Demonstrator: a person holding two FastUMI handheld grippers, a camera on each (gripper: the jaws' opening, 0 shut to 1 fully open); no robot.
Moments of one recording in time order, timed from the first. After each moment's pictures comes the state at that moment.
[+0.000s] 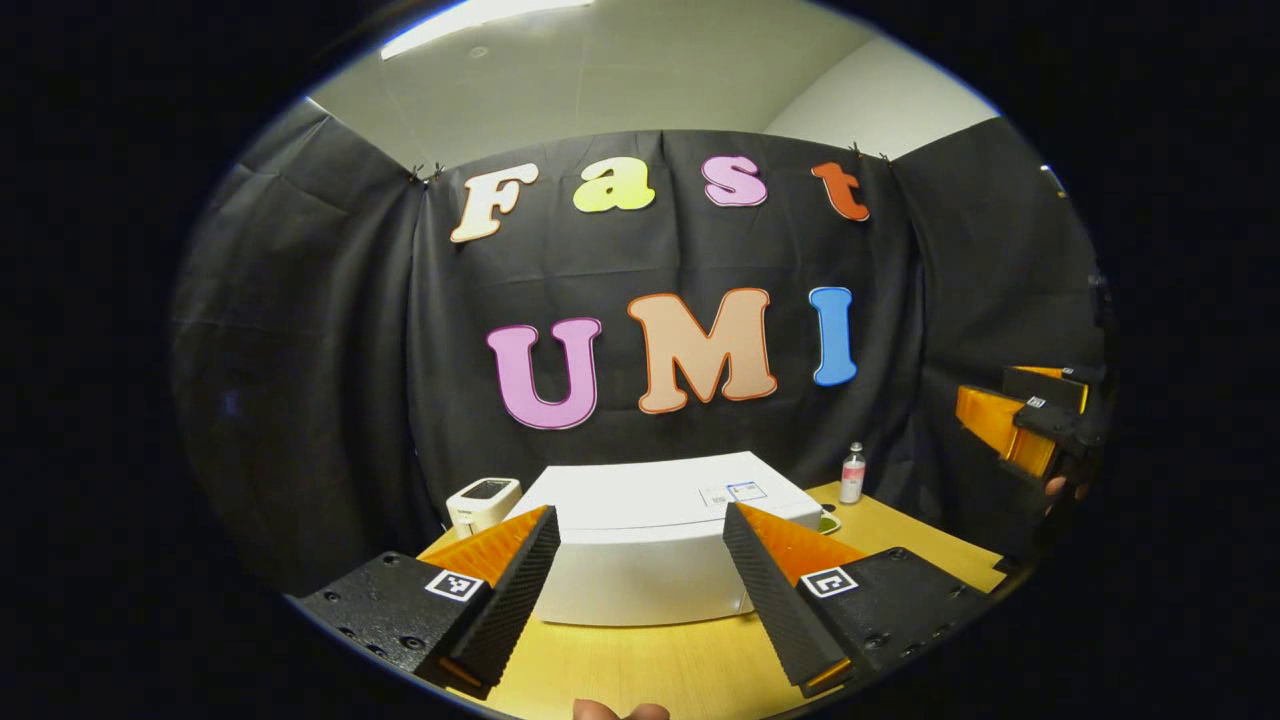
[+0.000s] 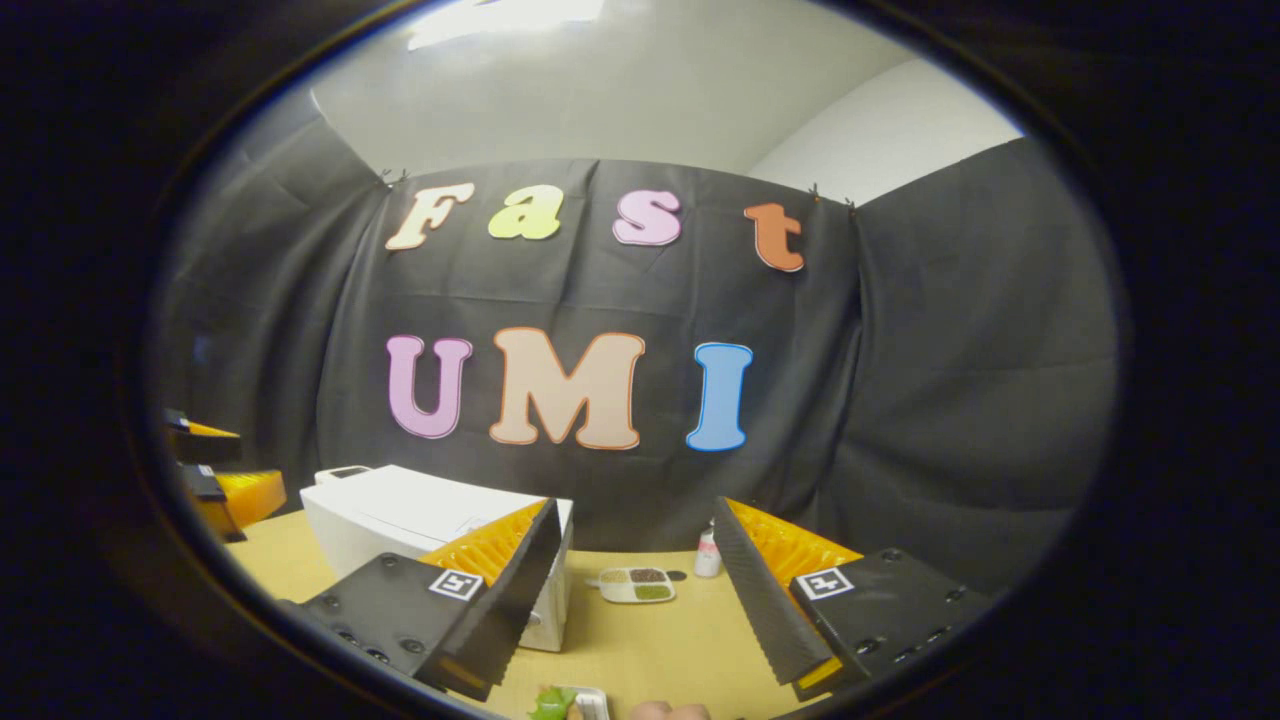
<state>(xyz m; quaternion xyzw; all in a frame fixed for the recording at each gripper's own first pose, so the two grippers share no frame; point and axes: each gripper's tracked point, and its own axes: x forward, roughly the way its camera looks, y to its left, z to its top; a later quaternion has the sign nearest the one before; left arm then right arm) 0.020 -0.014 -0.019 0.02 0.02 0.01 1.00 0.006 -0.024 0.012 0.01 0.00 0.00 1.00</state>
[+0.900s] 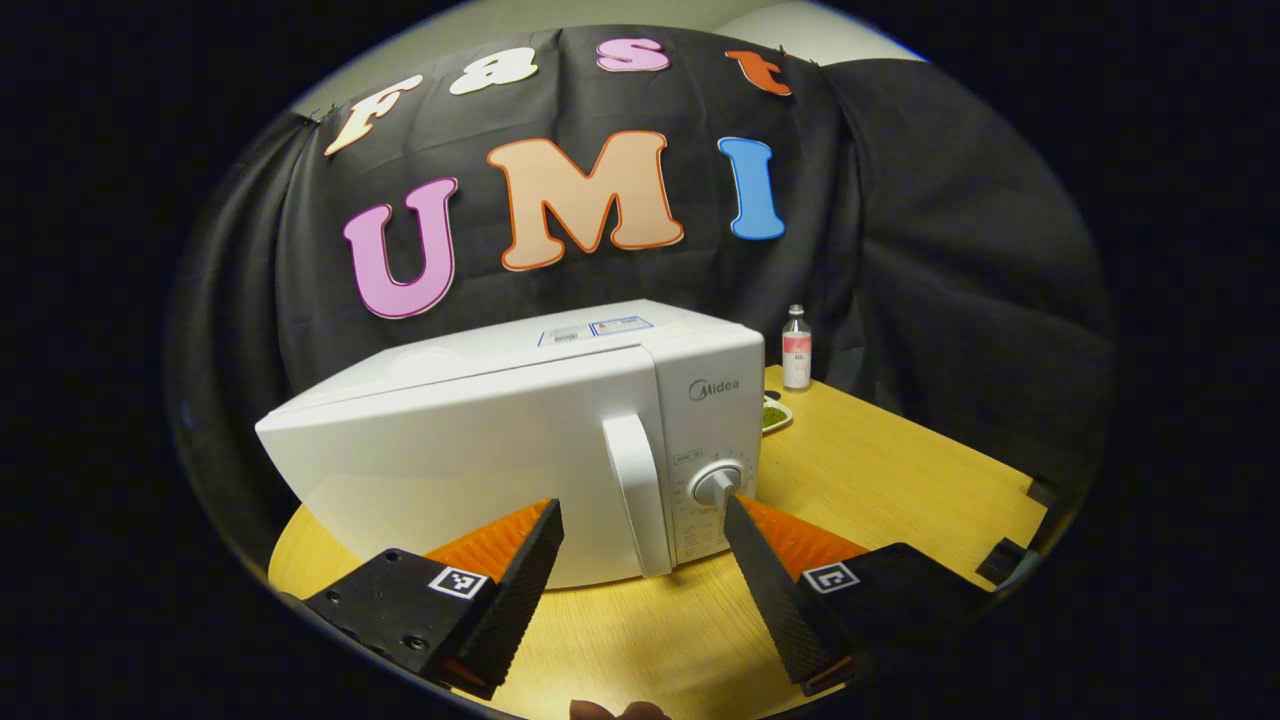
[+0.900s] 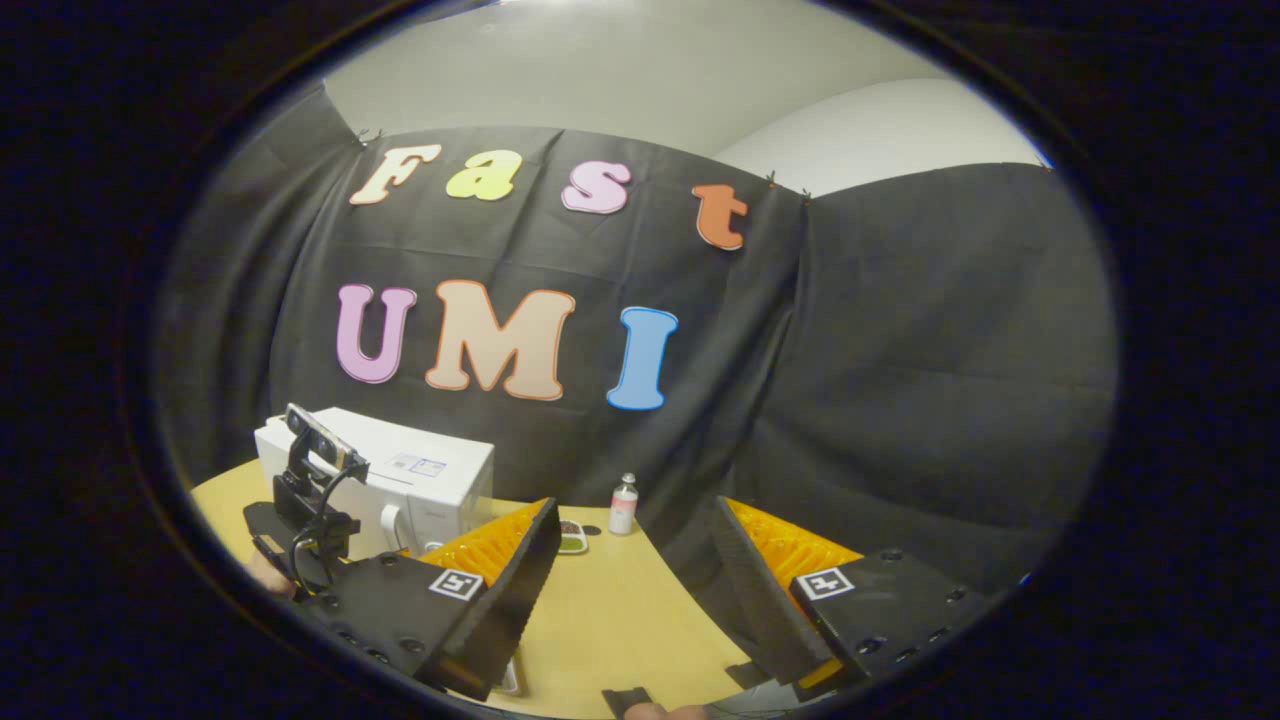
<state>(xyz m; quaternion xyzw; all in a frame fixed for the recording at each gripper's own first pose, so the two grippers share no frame) 0.135 -0.132 -0.221 0.04 0.16 -0.09 0.98 -0.063 -0.127 -0.010 -0.03 0.06 -0.09 0.99</state>
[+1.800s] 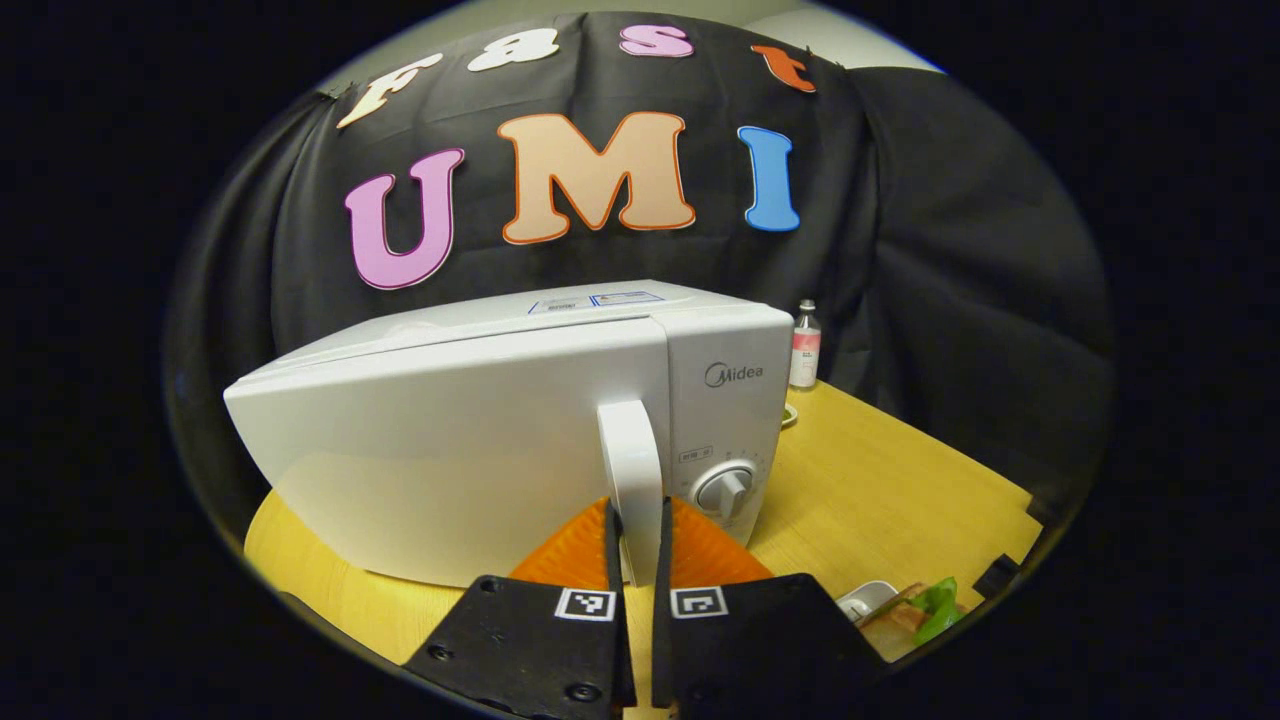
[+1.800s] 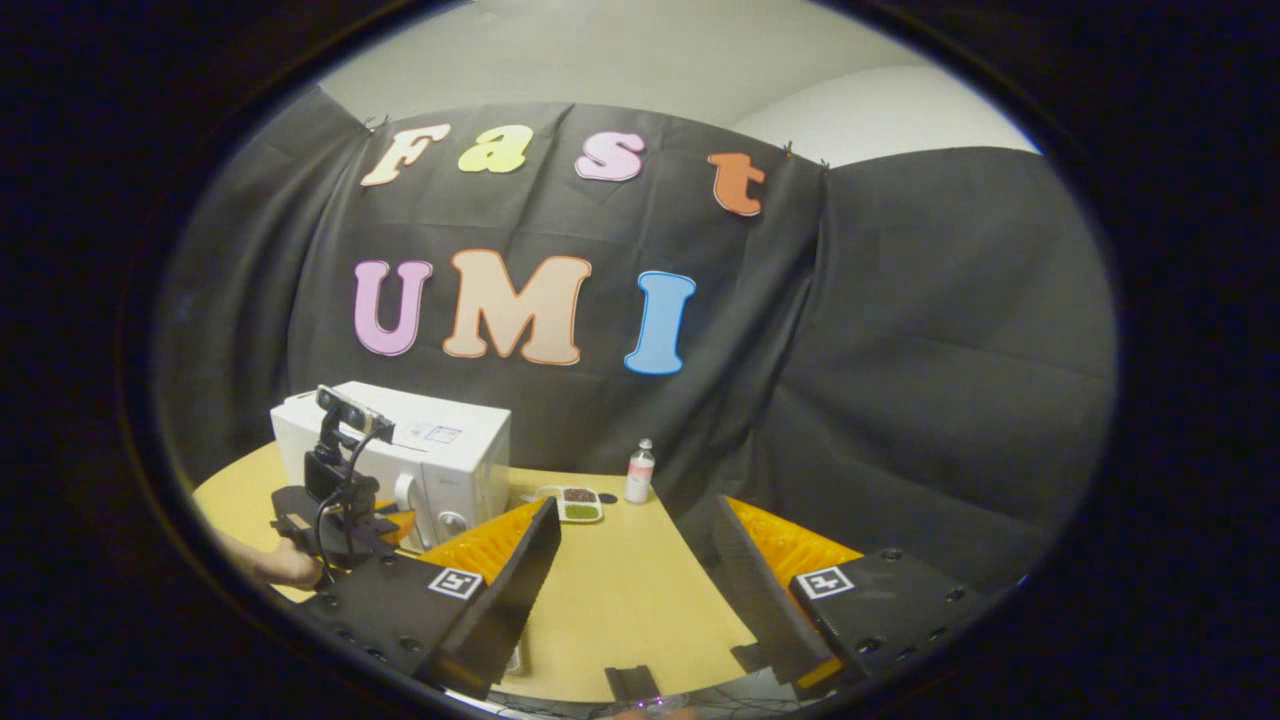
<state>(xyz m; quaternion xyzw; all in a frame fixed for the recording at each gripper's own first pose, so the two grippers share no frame) 0.153 -0.138 -0.236 0.01 0.17 -0.09 0.98 -0.062 -0.114 -0.035 -0.02 0.11 -0.05 0.99</state>
